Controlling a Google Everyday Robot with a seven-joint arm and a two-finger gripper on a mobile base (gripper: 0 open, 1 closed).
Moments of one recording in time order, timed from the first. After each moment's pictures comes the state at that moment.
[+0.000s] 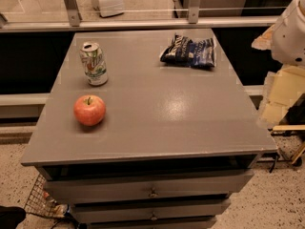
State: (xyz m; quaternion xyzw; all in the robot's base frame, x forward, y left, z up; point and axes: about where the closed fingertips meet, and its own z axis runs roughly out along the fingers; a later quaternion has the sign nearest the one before) arm 0.438 -0.217 0.977 -0.60 0.78 -0.03 0.16
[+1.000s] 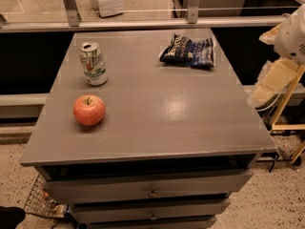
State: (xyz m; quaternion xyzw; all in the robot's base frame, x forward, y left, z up) arm 0.512 -0.251 0.955 -0.54 0.80 -0.01 0.25
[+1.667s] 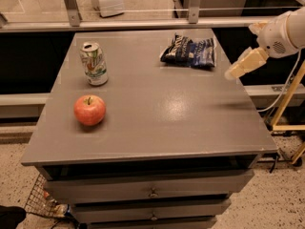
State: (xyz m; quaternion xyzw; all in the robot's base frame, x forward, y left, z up) arm 0.638 -0.268 0.929 -0.47 0.78 0.04 0.41
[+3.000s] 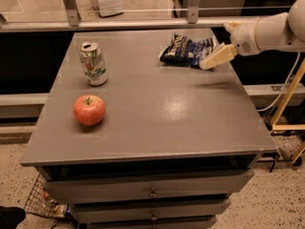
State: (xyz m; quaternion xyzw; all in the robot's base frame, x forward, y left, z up) arm 0.722 -0.221 0.906 -0.45 0.74 0.11 0.49
